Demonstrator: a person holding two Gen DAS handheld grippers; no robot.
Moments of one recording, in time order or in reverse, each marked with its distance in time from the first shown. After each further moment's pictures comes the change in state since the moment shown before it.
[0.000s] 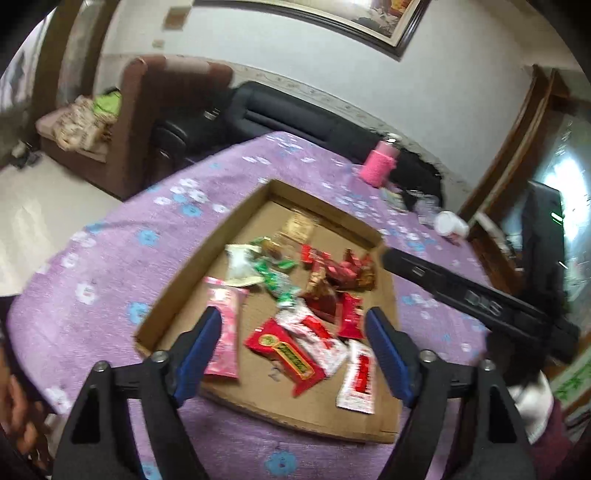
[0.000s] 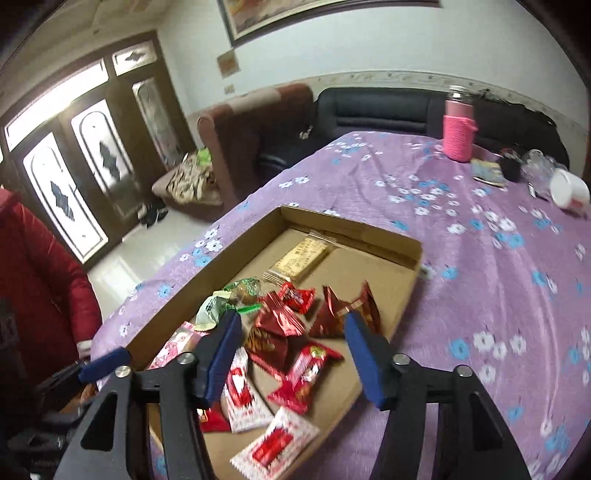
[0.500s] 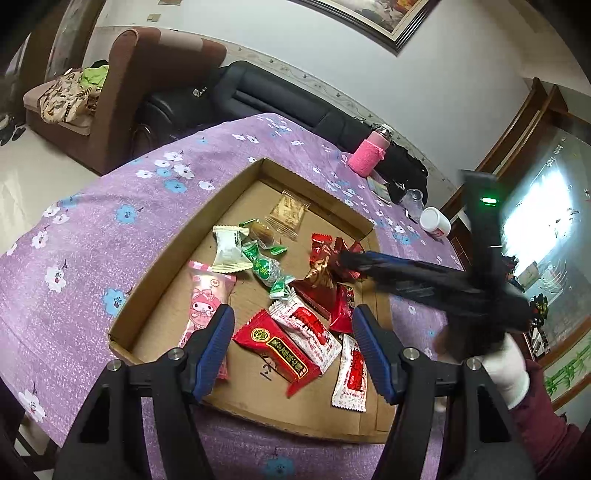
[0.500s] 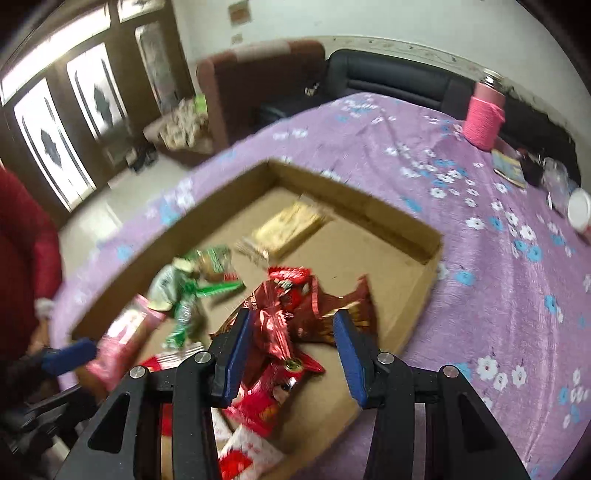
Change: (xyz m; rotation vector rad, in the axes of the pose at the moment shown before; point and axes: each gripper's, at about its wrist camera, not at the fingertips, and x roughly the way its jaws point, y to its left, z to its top) left arm 0.023 0.019 0.000 -0.063 0.078 -0.148; right arm 0.076 0.002 0.018 -0.151 0.219 -0.073
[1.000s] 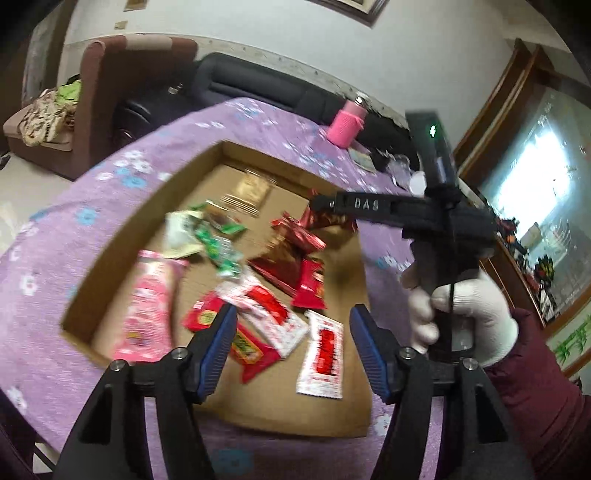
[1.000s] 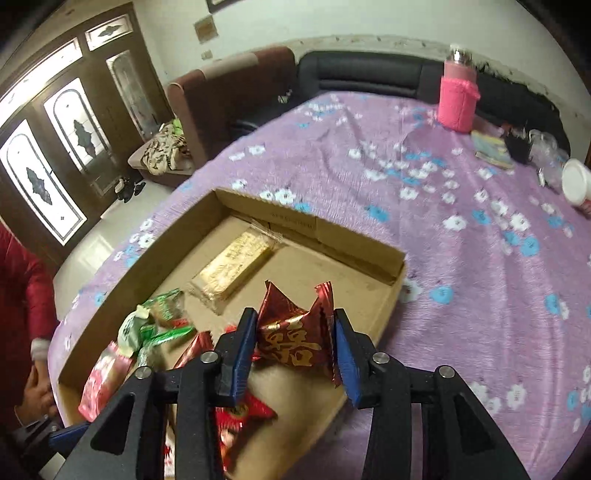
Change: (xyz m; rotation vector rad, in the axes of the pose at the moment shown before) left arm 0.015 -0.039 -0.010 0.107 0.061 0.013; right arm 0.011 -0.056 0.015 0.170 -0.035 0.042
